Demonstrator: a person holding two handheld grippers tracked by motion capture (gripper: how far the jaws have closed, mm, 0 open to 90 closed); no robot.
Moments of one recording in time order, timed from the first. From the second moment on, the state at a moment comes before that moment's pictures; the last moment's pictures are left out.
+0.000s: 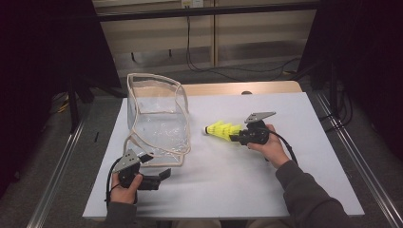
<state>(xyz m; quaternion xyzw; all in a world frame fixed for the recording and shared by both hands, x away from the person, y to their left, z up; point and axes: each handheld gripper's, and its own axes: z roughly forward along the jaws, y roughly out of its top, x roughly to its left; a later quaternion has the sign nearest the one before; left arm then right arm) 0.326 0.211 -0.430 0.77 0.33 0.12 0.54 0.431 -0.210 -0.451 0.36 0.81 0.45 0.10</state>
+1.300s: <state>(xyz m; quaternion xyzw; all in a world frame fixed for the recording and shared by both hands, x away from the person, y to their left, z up) 0.326 0.211 -0.430 0.77 0.33 0.12 0.54 0.413 -0.208 -0.444 0.36 0.80 0.47 0.11</state>
